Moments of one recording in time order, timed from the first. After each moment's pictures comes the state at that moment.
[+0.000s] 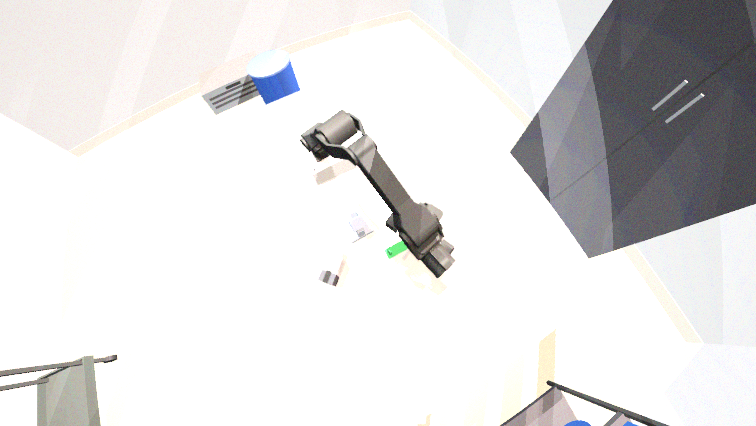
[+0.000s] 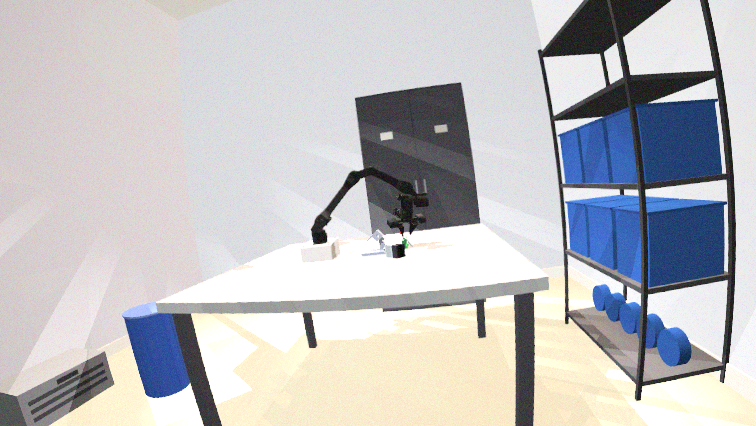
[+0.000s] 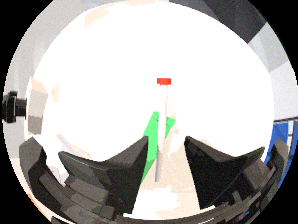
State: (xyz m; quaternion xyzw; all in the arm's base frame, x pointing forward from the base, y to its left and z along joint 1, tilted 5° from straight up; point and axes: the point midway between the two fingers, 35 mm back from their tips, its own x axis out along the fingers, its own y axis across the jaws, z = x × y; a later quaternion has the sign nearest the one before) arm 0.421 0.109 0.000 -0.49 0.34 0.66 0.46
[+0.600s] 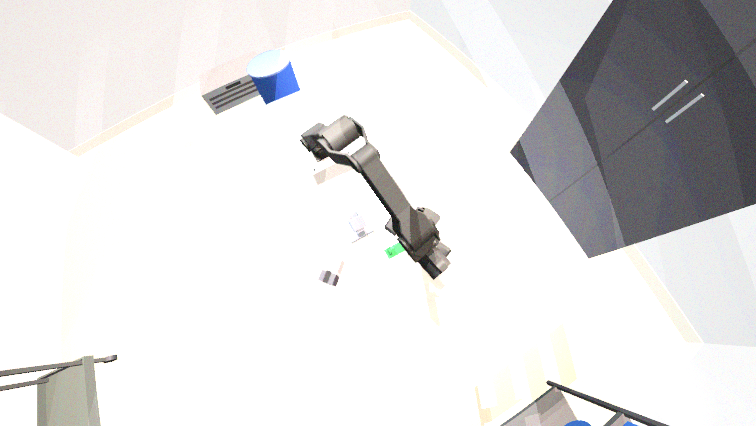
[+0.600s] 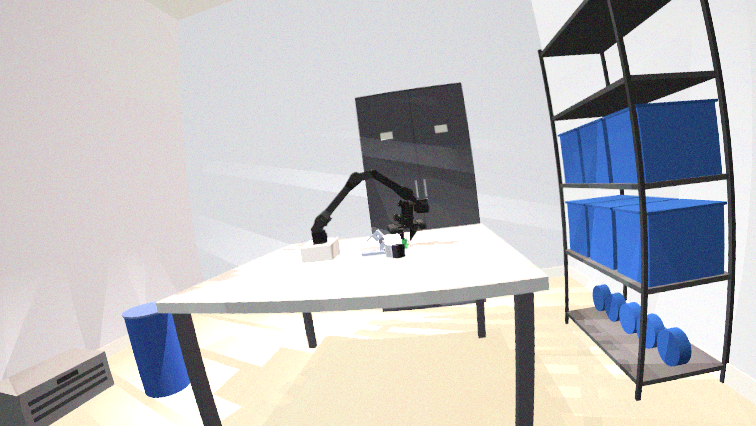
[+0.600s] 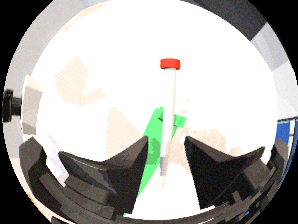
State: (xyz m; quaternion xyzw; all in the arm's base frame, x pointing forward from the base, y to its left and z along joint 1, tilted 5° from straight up) arm 0.419 0.106 -0.029 -0.49 0.34 0.66 0.46
